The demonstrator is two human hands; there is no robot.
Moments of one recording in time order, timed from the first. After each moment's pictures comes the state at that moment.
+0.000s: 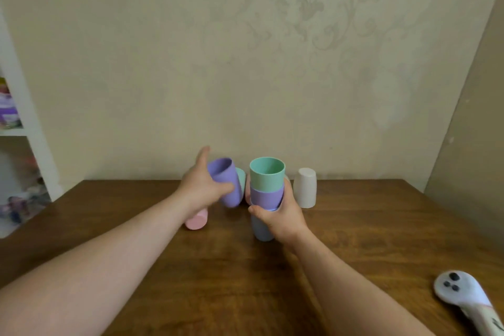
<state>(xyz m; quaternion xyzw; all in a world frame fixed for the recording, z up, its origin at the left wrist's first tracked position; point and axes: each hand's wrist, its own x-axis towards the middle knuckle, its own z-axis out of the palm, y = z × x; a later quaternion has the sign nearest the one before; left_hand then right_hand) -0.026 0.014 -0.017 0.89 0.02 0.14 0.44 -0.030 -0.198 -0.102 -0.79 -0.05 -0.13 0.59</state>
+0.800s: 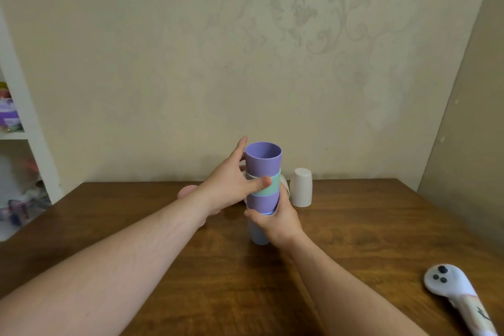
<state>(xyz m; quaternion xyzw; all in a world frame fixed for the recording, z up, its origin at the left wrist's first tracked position) -0.058 -0.036 0.010 0.83 -0.16 0.05 0.54 -0.055 -0.197 -0.095 -0.80 -0.06 -0.10 0.58</state>
